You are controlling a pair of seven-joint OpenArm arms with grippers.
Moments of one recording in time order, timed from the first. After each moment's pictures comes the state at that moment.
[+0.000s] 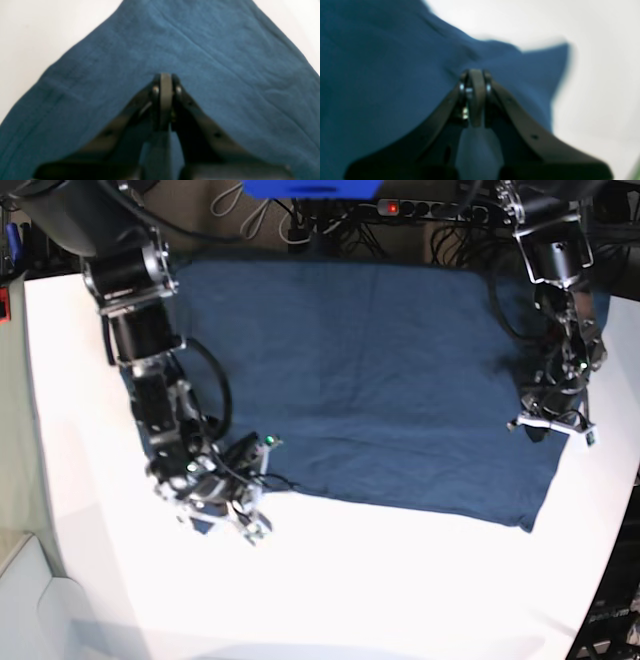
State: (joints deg) left arm -6.7 -14.6 -22.3 57.4 -26.1 -11.4 22.2; right arm 26.1 5.1 -13.1 65.9 -1.5 26.9 -45.6
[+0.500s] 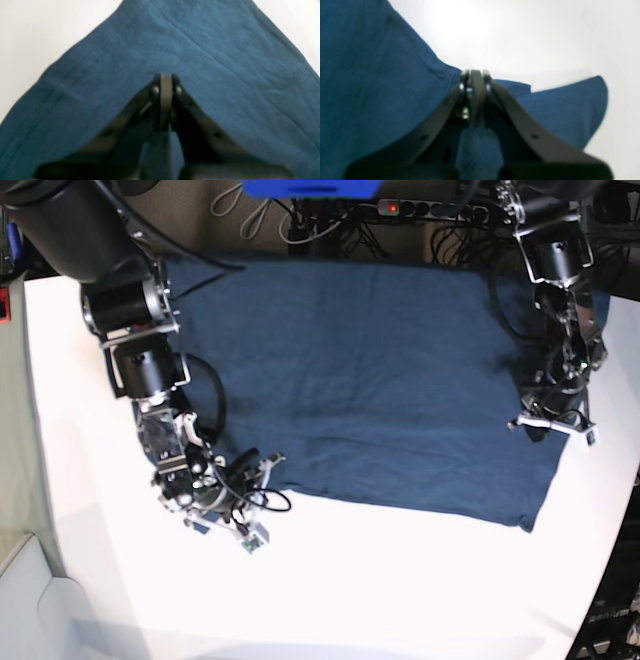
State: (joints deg) left arm -6.7 -14.6 -22.3 57.4 -26.3 -11.4 22.3; right arm 32.8 4.5 -13.0 45.6 -2.1 26.8 -30.7
